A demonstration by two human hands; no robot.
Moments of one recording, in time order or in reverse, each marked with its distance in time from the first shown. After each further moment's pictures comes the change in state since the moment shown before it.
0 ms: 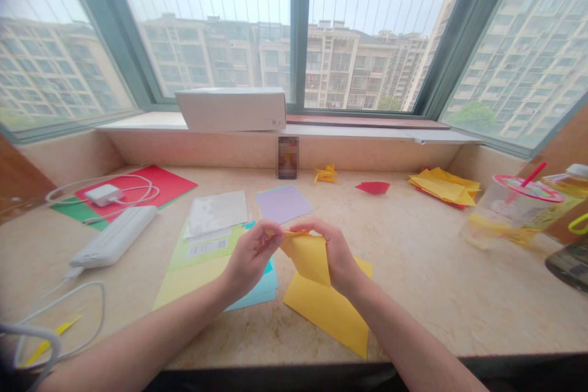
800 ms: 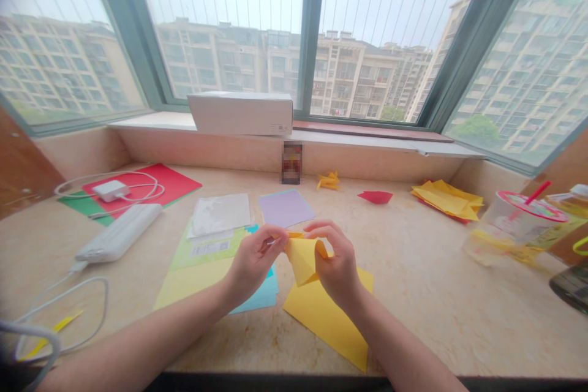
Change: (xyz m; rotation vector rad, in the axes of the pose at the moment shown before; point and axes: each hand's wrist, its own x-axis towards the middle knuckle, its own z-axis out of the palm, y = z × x) left_hand -0.001 -0.002 0.003 0.019 0.058 -0.021; right_hand 0.002 0.020 -0.005 -0.377 0.214 -0.499
